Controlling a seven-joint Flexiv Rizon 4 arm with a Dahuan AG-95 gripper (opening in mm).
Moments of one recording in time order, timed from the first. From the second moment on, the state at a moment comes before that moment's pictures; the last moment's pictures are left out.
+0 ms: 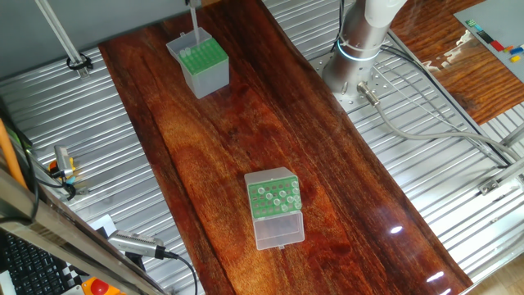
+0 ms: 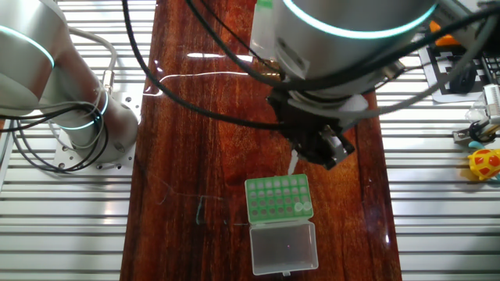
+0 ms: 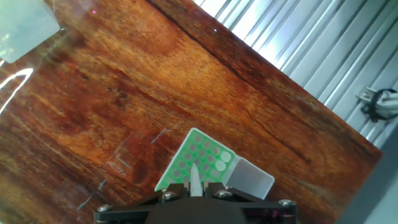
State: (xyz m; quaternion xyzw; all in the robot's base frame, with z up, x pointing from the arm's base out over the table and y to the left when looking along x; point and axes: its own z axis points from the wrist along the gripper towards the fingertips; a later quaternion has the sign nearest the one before) arm 0.433 -0.177 0.344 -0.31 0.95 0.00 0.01
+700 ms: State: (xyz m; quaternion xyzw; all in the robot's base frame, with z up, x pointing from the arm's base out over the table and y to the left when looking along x) arm 0.443 -0.197 0.306 -0.31 0.95 -0.03 0.02
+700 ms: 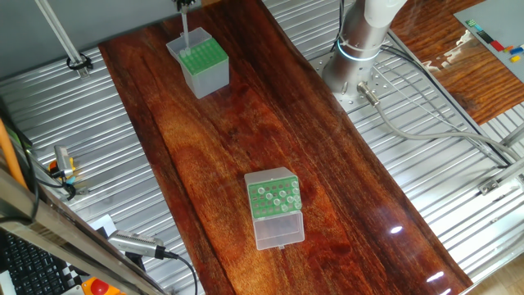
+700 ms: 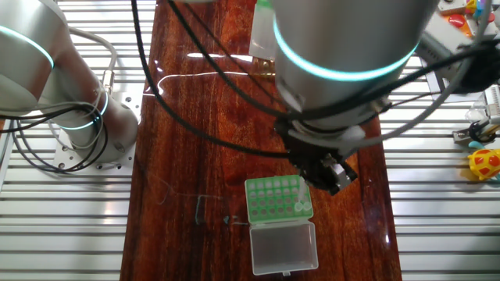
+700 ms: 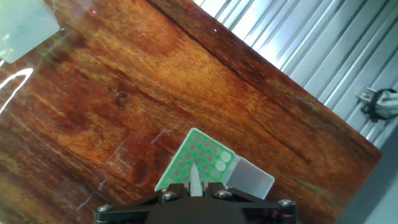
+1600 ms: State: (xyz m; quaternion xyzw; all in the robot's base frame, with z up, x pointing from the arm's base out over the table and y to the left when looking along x) arm 0.420 -0.193 0.299 -0.30 0.95 -0.03 0.02
